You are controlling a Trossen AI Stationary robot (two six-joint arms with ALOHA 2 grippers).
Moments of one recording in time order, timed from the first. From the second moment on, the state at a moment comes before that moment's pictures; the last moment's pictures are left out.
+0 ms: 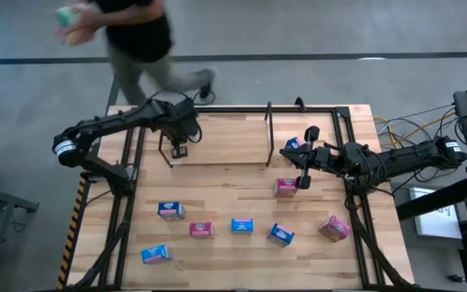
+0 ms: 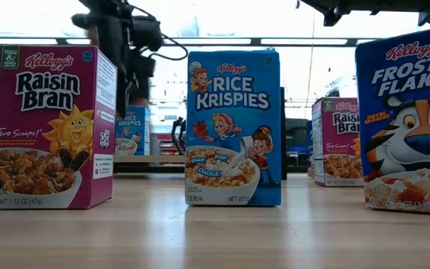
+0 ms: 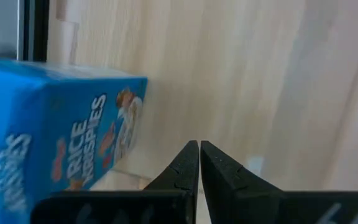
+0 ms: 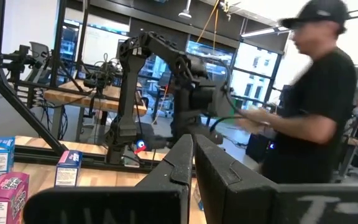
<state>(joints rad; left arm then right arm) 0.52 1.44 1.16 -1.04 -0.10 0.34 0.08 0.89 0.47 0.64 0.24 -0.29</state>
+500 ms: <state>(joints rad) 0.52 1.45 1.11 -0.88 -0.29 0.32 0.08 0.89 0.47 0.65 0.24 -0.30</state>
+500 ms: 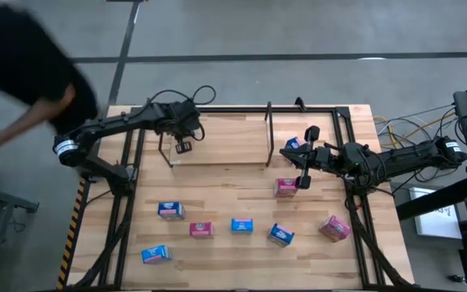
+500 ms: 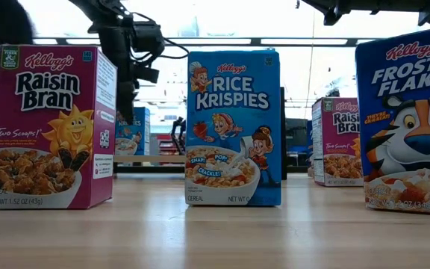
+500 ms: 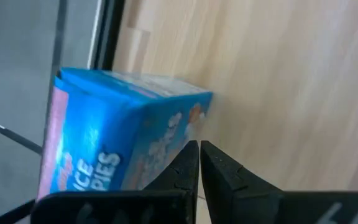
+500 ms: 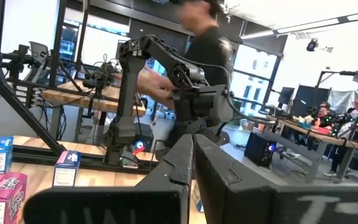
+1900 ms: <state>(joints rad) 0.55 1.52 1.11 -0.84 -0.33 0.36 0.08 0.89 0.47 0.65 0.24 -0.30</state>
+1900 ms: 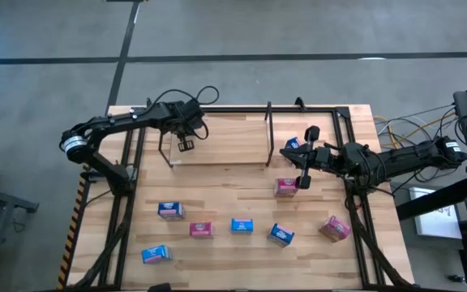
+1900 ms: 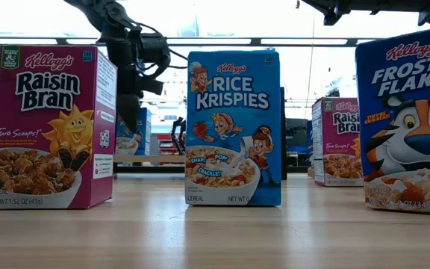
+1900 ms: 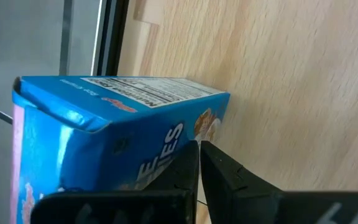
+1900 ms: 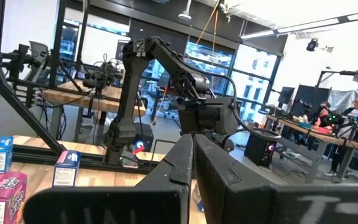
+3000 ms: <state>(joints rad) 0.56 1.52 1.06 -0.74 -0.24 0.40 0.08 0.89 0.47 0.64 0.24 -0.30</state>
